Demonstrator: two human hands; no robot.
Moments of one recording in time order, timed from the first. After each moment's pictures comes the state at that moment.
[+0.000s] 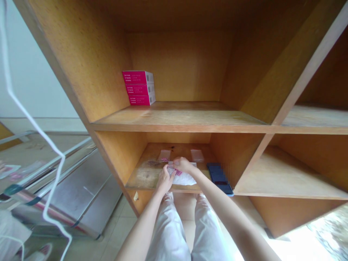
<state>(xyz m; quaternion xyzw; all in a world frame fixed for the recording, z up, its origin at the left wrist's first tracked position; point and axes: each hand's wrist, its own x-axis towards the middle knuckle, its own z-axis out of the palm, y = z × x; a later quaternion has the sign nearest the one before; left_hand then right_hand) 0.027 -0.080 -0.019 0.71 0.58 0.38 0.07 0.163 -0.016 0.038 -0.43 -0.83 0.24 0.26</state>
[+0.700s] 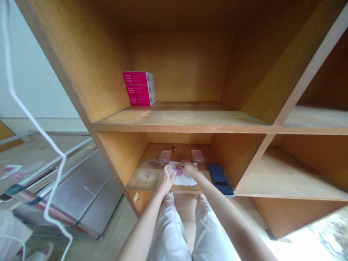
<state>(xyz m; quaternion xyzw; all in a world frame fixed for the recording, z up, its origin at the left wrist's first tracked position) 0.027 -0.081 -0.020 0.71 0.59 0.38 0.06 0.183 -0.015 0.006 -0.50 -0.83 0.14 0.22</state>
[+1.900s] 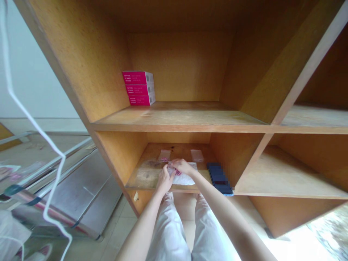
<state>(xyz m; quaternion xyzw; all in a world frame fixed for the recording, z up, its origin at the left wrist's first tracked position) 0.027 -0.080 -0.019 0.71 0.59 0.38 0.07 0.160 -0.029 0.040 -0.37 -0.80 0.35 0.32</state>
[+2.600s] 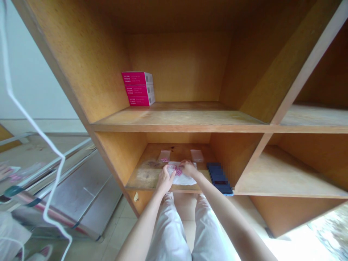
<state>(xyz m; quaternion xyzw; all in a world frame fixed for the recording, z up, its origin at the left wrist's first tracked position) 0.027 -0.080 -0.021 0.71 0.59 0.39 0.05 0.185 -0.018 0.010 -0.52 -0.81 0.14 0.22</state>
